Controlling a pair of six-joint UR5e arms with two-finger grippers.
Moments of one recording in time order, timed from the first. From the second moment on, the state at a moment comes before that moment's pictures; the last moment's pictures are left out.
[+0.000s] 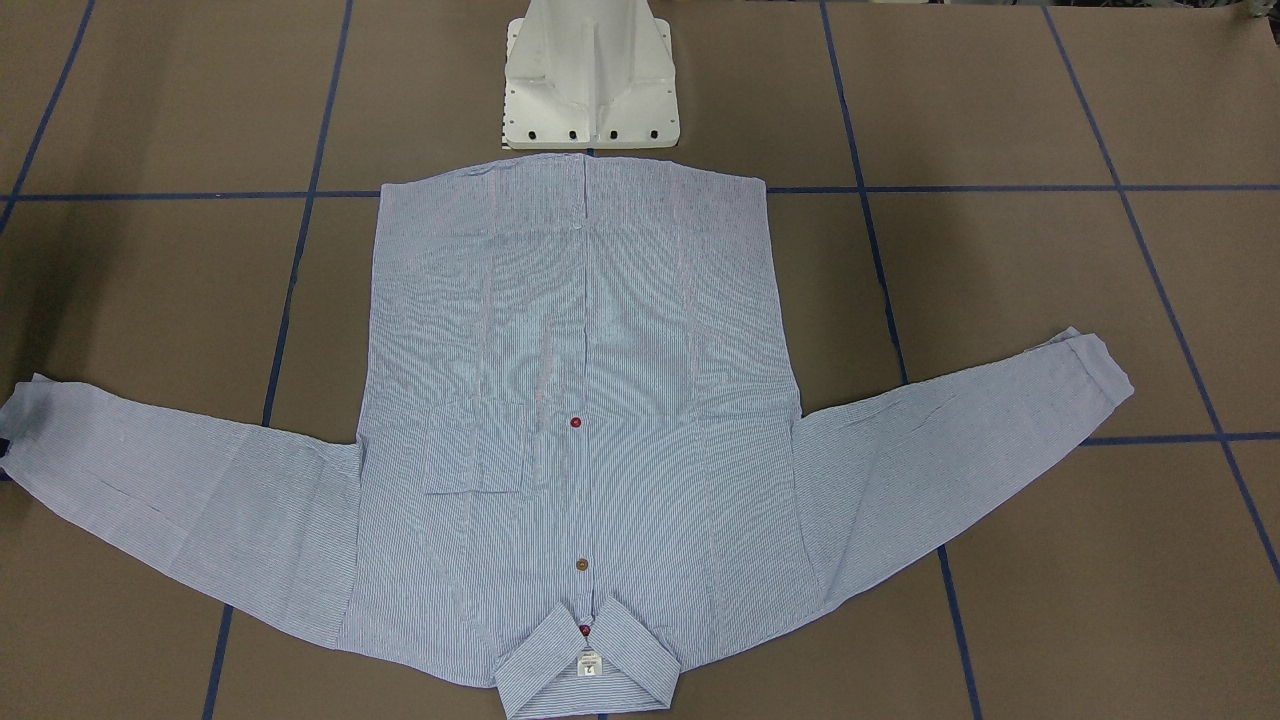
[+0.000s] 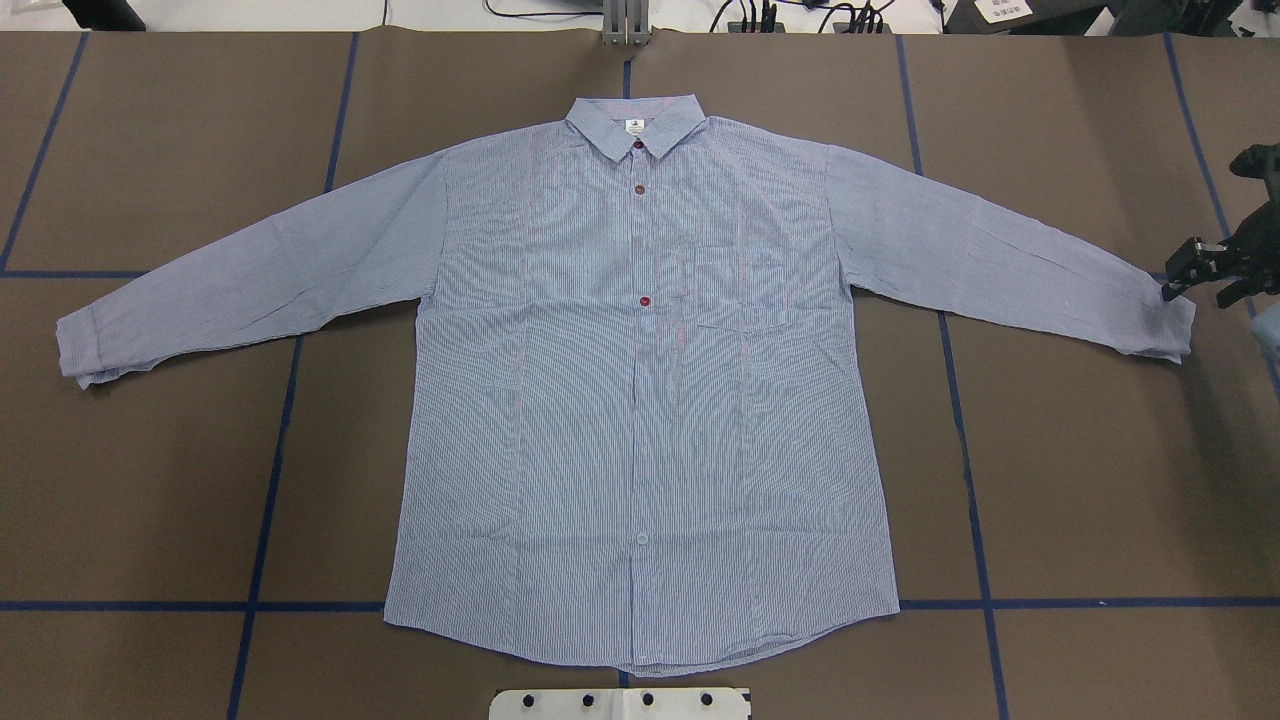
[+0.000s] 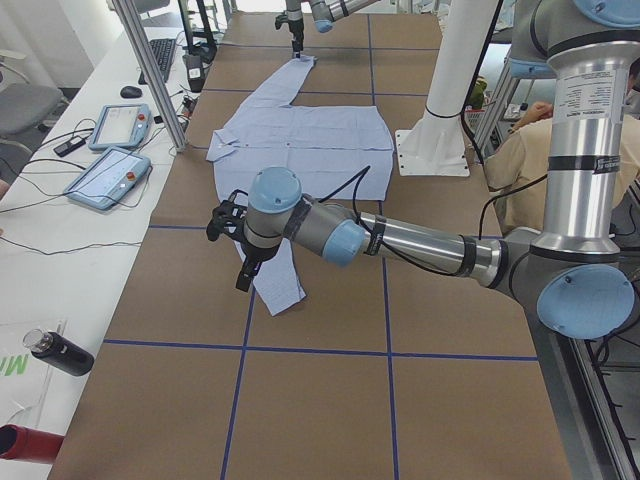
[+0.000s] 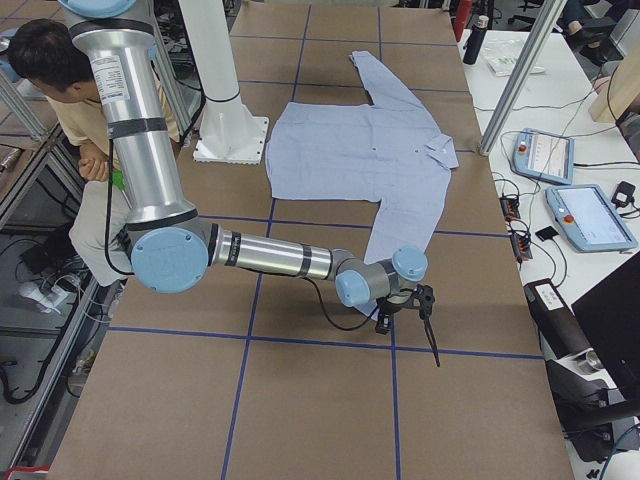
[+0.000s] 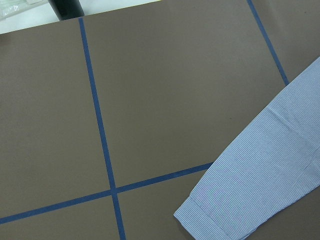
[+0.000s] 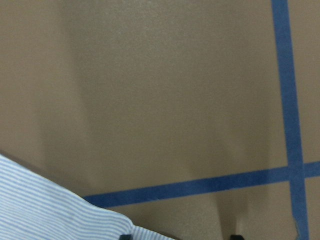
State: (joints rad) left arm -1.54 -1.56 -1.80 -1.85 -2.39 -0.12; right arm 1.23 -1.36 1.15 -1.12 2.31 0.57
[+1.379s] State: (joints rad) left arm -1.54 -1.56 -1.81 -1.85 -2.39 -0.12; right arm 1.22 -1.35 1.15 -1.12 2.31 0.57
